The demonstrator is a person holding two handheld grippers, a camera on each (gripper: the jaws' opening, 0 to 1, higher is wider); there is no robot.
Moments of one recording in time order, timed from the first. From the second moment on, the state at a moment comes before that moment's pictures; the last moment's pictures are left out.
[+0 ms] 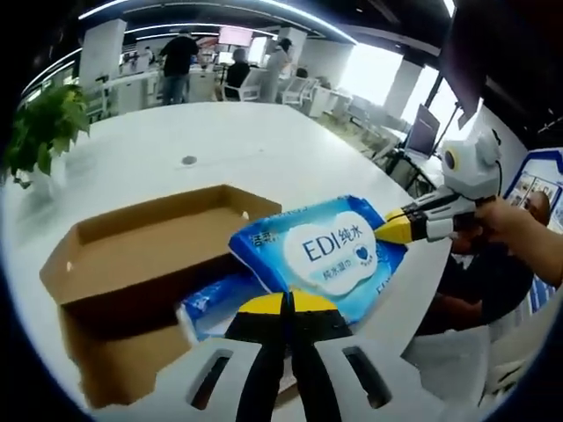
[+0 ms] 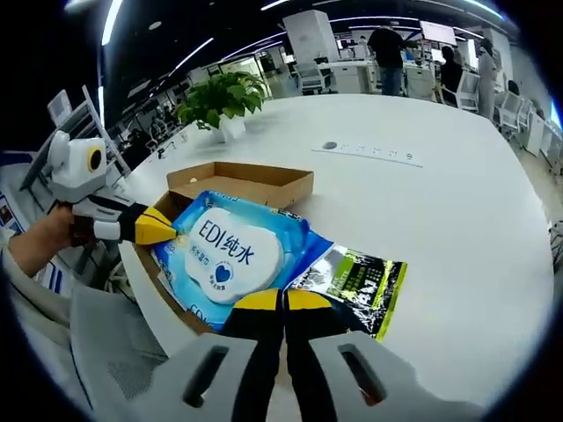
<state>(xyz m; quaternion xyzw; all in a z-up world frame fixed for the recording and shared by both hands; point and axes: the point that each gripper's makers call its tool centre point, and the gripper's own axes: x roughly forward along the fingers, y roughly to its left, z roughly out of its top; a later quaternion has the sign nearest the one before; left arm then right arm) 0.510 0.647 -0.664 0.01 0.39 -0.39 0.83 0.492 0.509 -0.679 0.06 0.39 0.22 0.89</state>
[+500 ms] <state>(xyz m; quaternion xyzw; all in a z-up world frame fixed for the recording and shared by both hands) 0.509 0.595 -0.667 0.00 0.39 -0.42 0.82 0.491 0.460 -0.683 0.05 0.40 0.20 0.90</state>
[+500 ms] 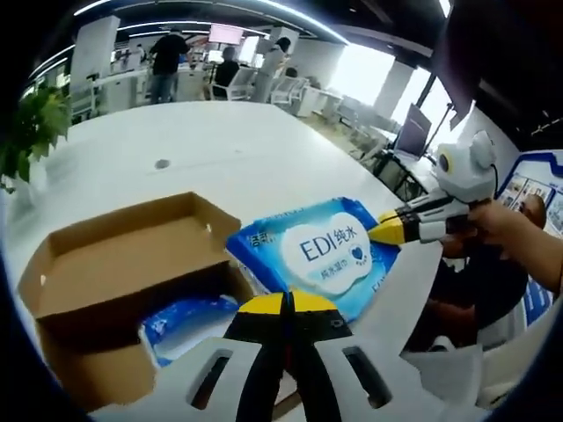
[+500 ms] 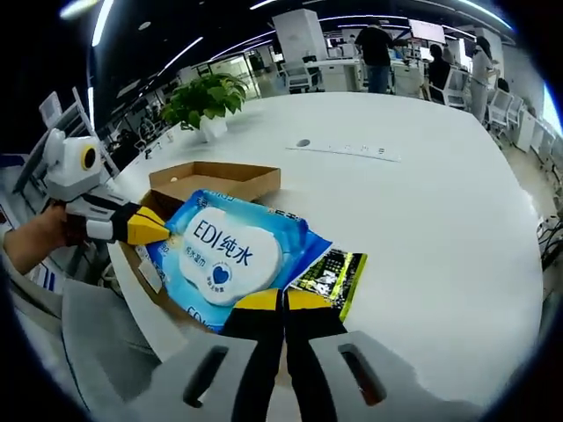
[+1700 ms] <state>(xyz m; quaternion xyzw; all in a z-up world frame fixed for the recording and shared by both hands) 0.536 0.551 -0.728 0.18 0.43 -0.45 0.76 0.525 0.421 -0.743 0.03 0.43 0.17 0.88</state>
